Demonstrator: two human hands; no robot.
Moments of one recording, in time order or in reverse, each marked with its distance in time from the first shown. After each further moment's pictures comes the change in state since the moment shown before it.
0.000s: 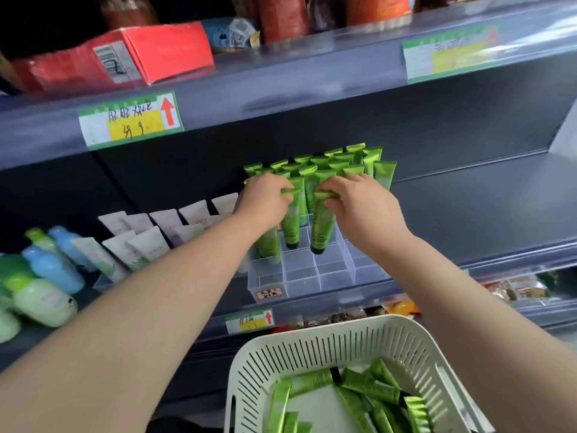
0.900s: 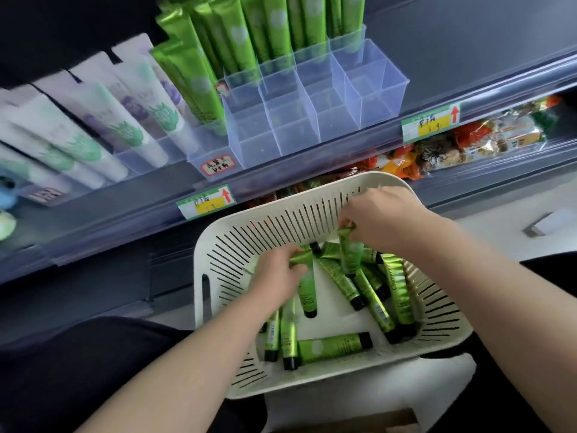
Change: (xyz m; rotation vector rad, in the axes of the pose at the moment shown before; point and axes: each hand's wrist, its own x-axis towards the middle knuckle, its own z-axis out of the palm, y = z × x) left_hand -0.247 -0.034 0.199 -0.204 -0.554 -0.314; right_hand -0.181 0.060 0.074 -0.219 -0.798 -0.005
